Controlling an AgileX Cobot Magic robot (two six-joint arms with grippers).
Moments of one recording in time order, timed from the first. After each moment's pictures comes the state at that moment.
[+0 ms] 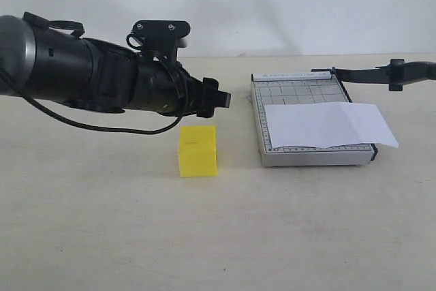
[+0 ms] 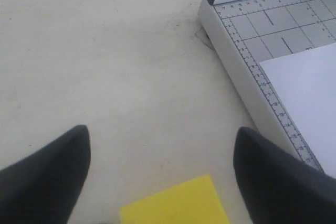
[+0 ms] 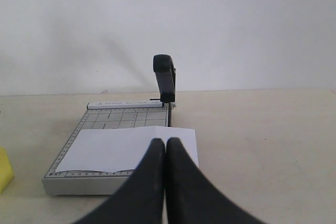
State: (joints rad) left arm -0.47 1.91 -1.14 -1.74 -0.16 2.10; right arm 0.07 0.03 0.00 0.13 0.10 -0.07
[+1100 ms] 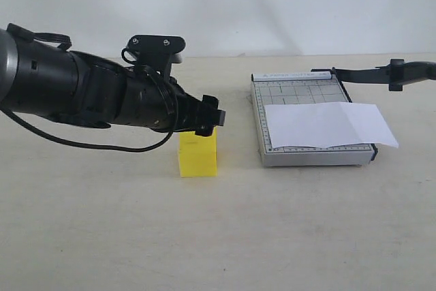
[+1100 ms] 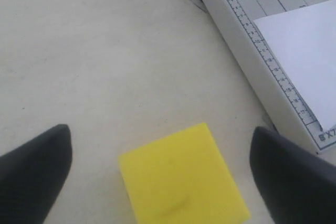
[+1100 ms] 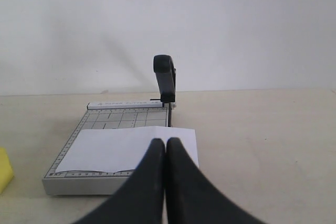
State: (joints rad) left arm -0.47 1.87 -1.05 -1.74 -0.12 2.11; right arm 0.07 0.03 0.00 0.13 0.10 -0.07
